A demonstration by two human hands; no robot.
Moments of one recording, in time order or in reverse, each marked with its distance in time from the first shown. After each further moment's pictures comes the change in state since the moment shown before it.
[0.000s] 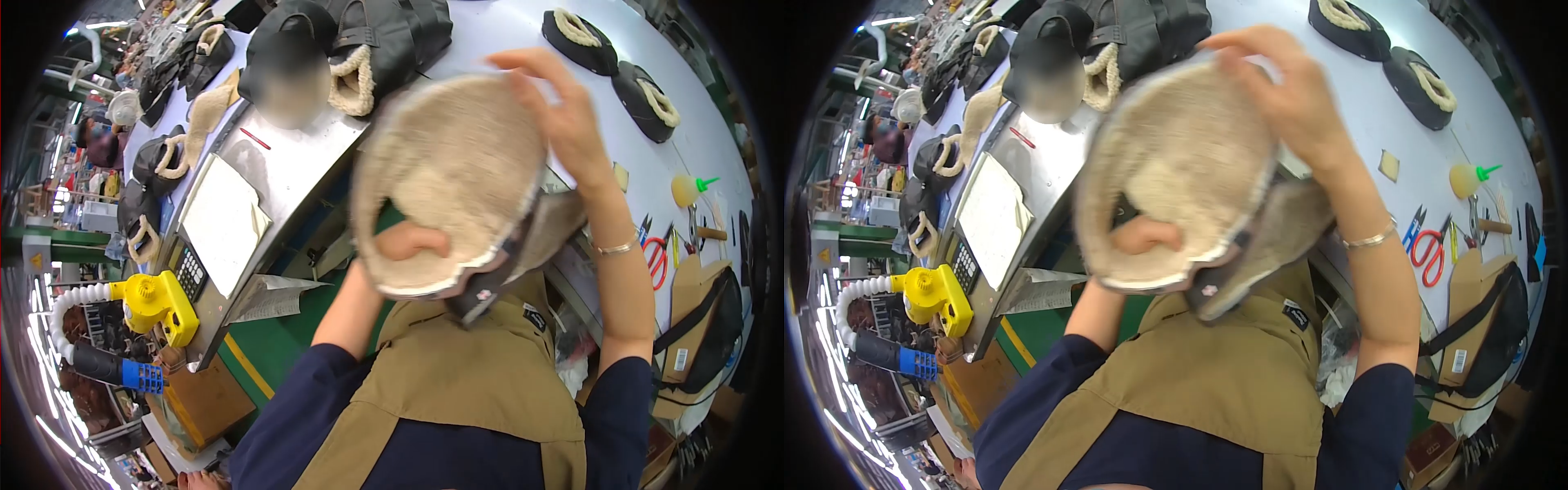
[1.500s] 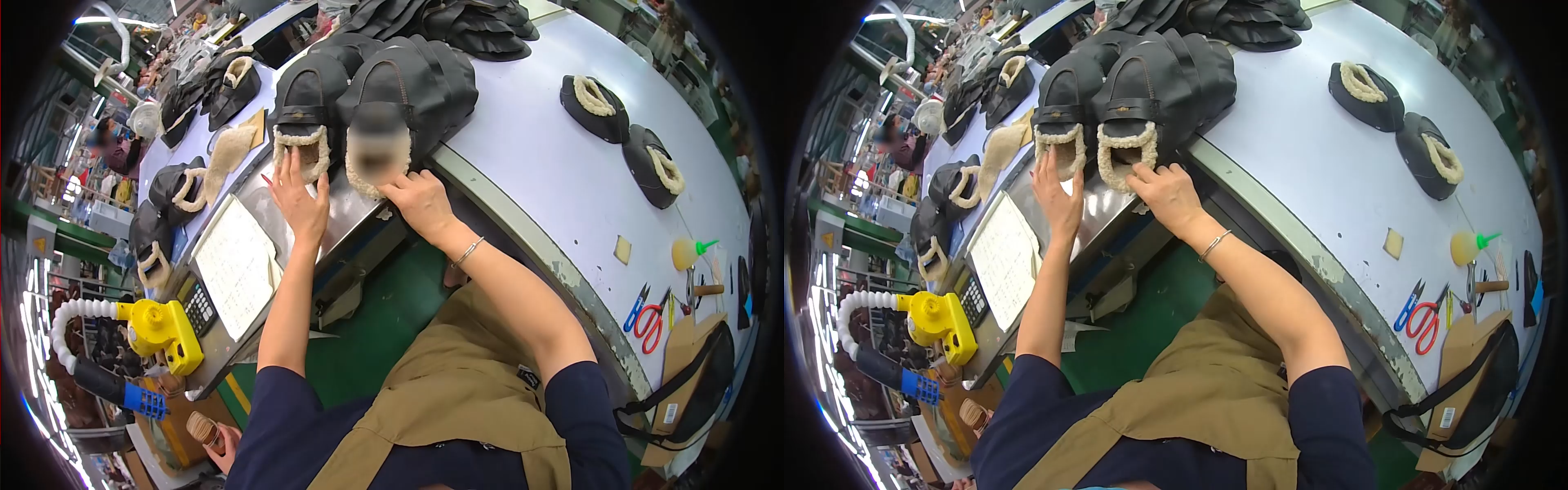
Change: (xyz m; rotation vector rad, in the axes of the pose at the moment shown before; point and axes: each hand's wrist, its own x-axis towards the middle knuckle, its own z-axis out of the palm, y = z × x) left_hand 0.029 0.070 -0.197 1.481 1.382 0.612; right_hand -0.006 0.064 0.209 -0.424 -0.121 -0.332
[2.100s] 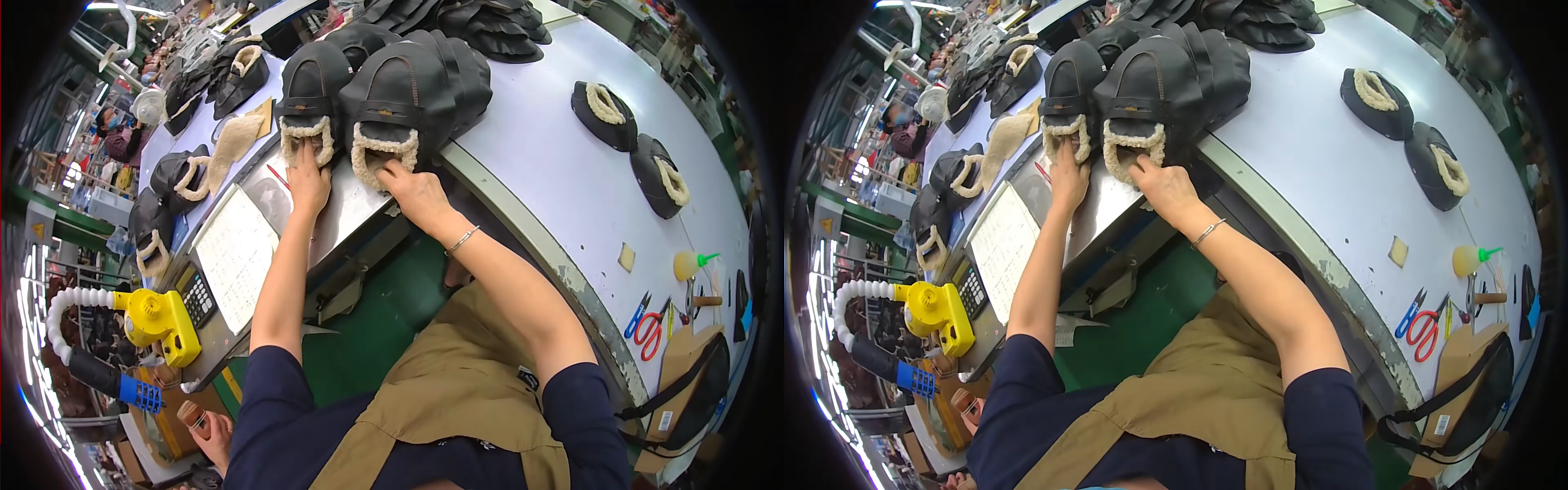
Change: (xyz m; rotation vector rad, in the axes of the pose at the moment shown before) left_hand 0.018 -0.060 0.055 -0.043 -0.229 -0.041; right_hand 0.016 -0.004 0.019 0.076 -0.198 0.070
